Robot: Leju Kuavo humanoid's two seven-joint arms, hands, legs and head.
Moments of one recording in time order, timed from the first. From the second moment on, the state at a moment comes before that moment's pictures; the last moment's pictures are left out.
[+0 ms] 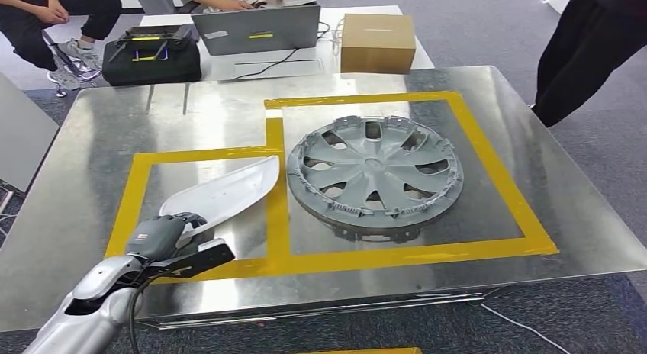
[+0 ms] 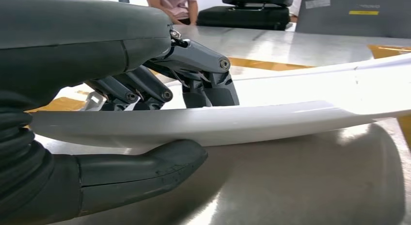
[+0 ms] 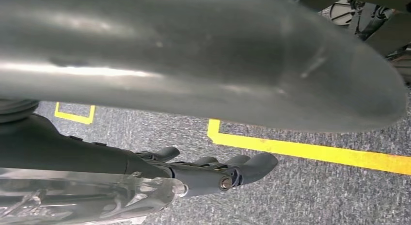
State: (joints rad) left arm -0.10 0.14 -0.22 -1.37 -0.88 0.04 -0.05; right arm -0.04 0.14 -1.33 -0.26 1.47 -0.04 0.01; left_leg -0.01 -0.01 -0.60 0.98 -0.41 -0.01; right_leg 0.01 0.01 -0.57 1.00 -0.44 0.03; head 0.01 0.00
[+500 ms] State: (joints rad) left arm -0.10 0.18 -0.23 -1.37 -0.88 0.04 -0.05; right arm -0.04 0.14 -1.33 -0.26 1.48 -0.03 0.01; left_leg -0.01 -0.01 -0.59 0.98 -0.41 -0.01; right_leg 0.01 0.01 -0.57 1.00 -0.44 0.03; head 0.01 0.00
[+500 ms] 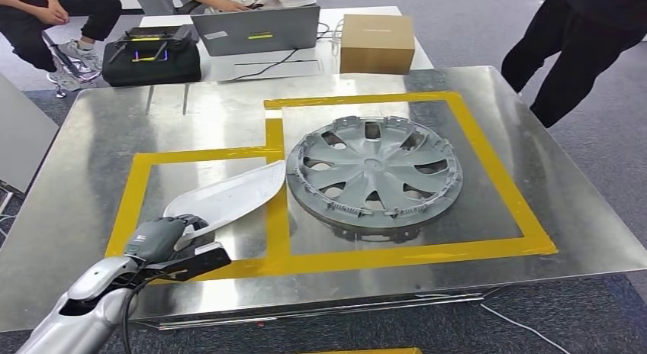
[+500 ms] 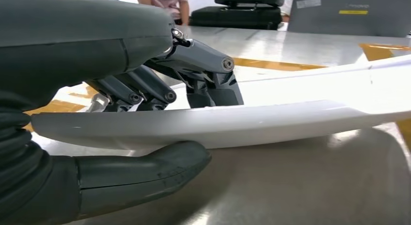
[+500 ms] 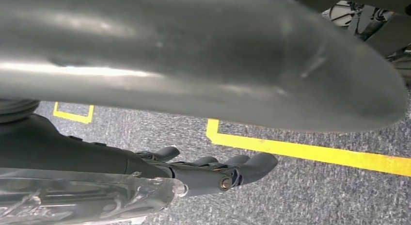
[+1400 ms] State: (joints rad) left arm -0.09 0.17 -0.16 -1.36 -0.93 0.09 -0.01; right arm -0.04 0.14 -1.33 -0.26 1.48 -0.03 0.01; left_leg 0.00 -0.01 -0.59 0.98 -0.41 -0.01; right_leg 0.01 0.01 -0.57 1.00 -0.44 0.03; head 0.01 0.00
